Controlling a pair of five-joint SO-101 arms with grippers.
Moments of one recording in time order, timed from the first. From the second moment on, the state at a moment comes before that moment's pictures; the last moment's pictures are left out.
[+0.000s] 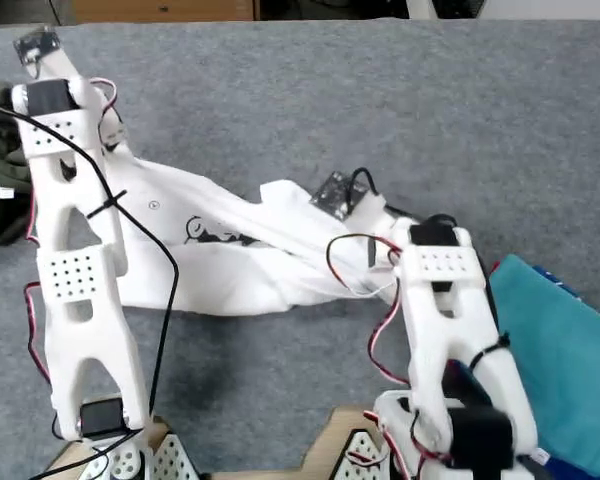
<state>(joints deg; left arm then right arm) -15.2 57.3 -84.3 100.3 9.2 -3.2 -22.3 50.0 58.2 44.4</state>
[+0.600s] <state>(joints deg) -16.7 4.2 -16.8 100.3 -24.2 -5.5 -28.6 23.8 87.8 41.4</state>
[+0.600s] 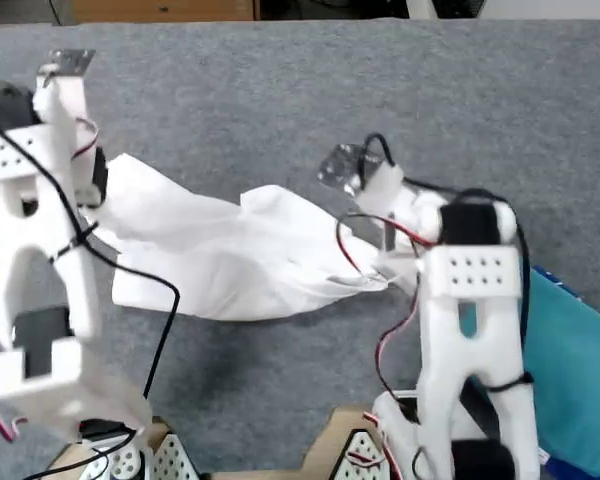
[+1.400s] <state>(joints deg) -31.9 -7.6 4.4 100.2 -36.4 -24.2 61.1 -66.1 101.1 24.0</state>
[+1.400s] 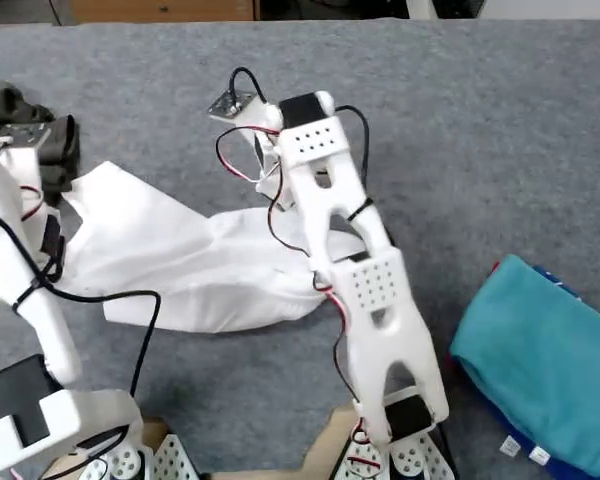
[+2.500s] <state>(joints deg) -23.0 -7.6 17.4 86.5 -25.8 -12.2 69.1 -92.1 100.1 23.8</state>
